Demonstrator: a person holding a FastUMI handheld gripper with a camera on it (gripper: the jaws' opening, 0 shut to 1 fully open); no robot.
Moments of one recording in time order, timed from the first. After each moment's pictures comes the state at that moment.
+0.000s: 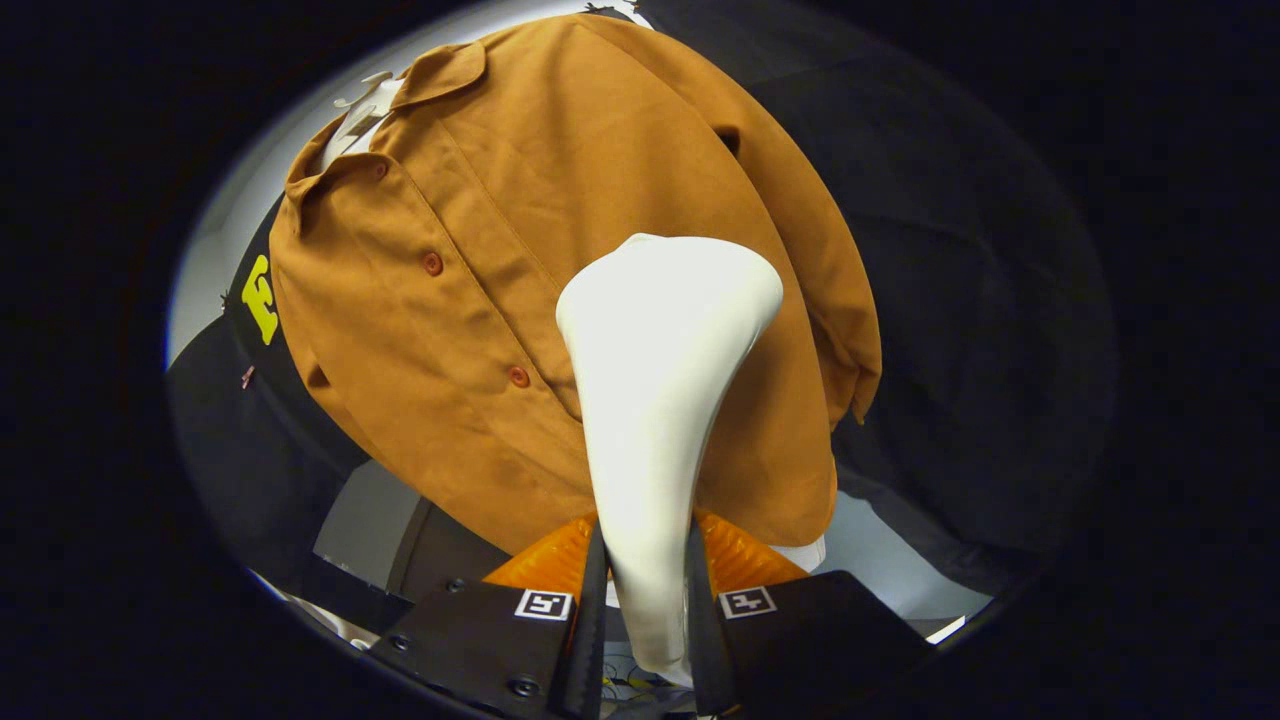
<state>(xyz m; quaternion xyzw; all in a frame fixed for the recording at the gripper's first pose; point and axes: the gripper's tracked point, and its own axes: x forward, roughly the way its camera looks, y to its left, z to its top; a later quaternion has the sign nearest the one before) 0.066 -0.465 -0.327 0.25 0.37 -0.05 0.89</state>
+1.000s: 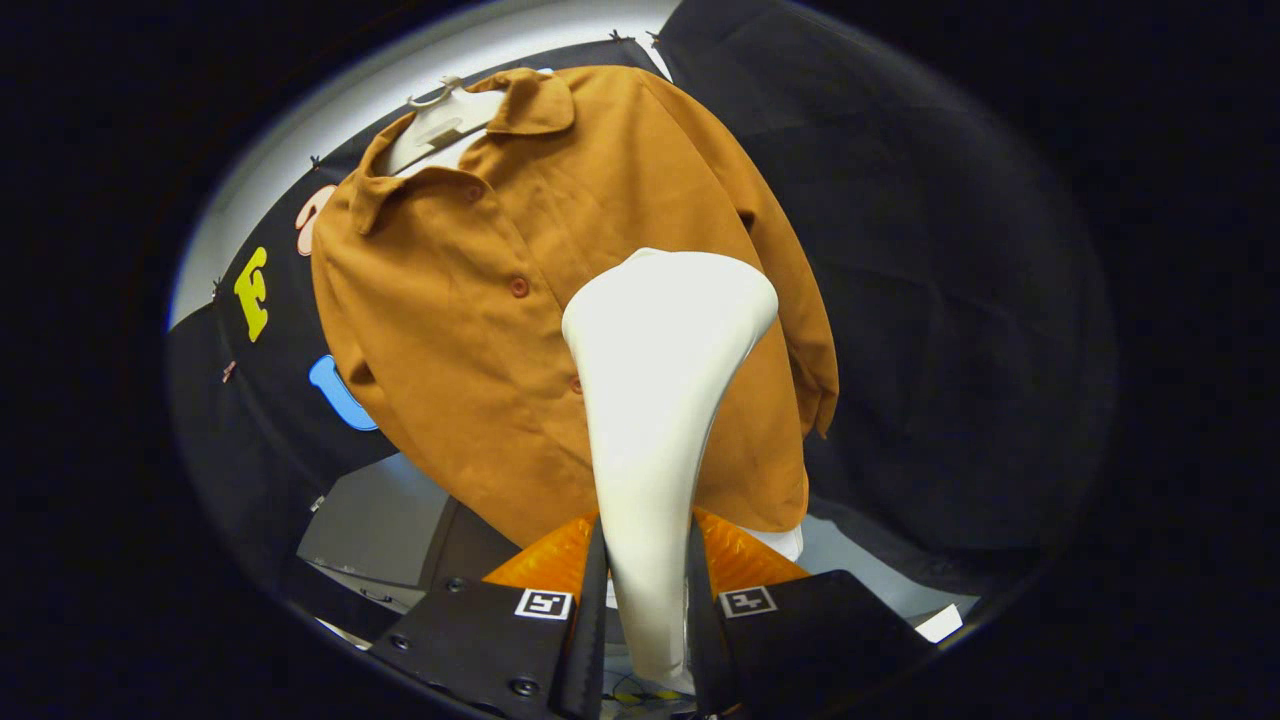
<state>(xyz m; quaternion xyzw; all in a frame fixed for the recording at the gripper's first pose) 0.039 -0.433 -0.230 0.19 0.29 -0.11 0.93</state>
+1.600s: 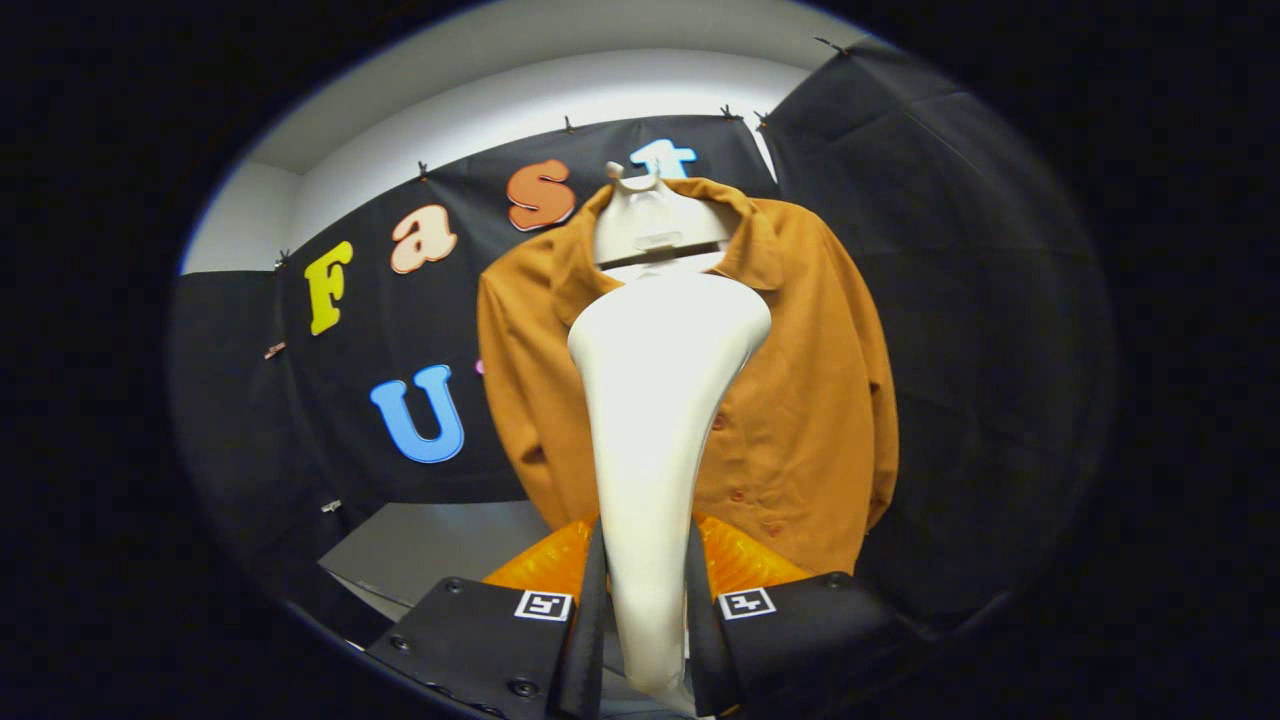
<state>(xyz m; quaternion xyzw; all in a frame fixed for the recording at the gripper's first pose) 0.076 -0.300 -0.093 0.12 0.17 -0.03 0.98</state>
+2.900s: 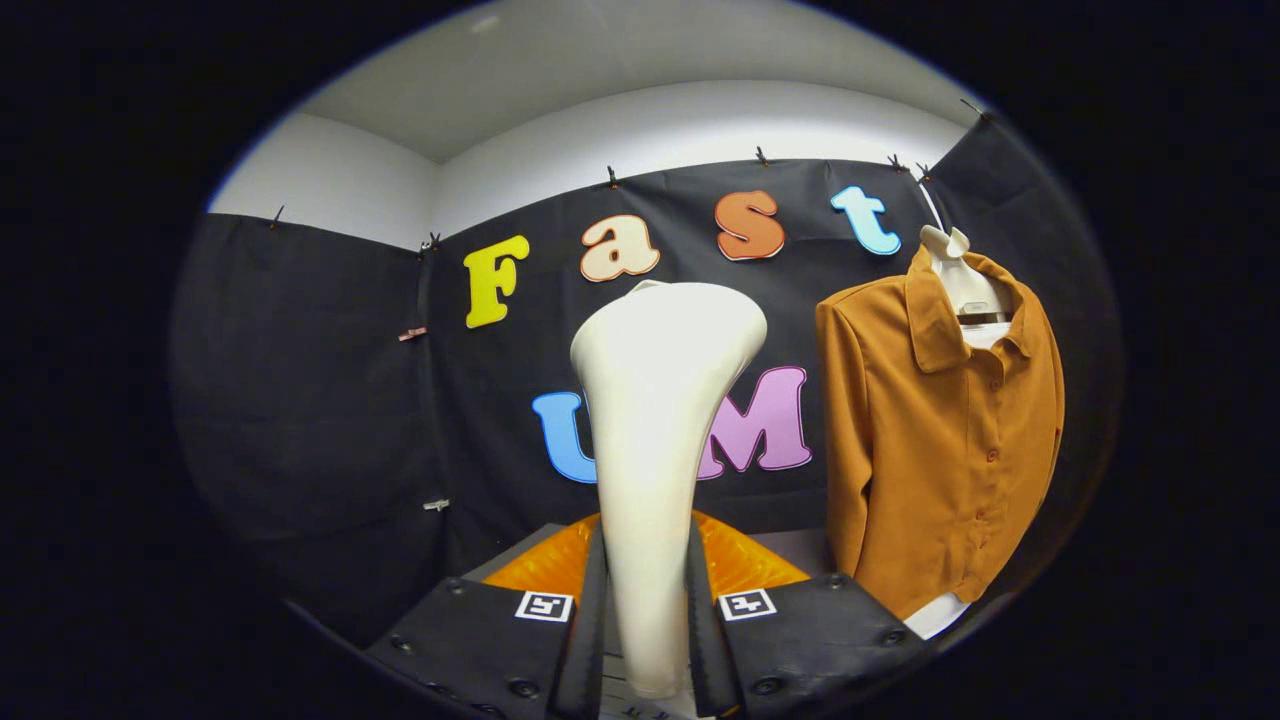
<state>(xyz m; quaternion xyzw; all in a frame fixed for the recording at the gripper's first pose) 0.076 -0.043 -0.044 0.09 0.10 0.10 0.99</state>
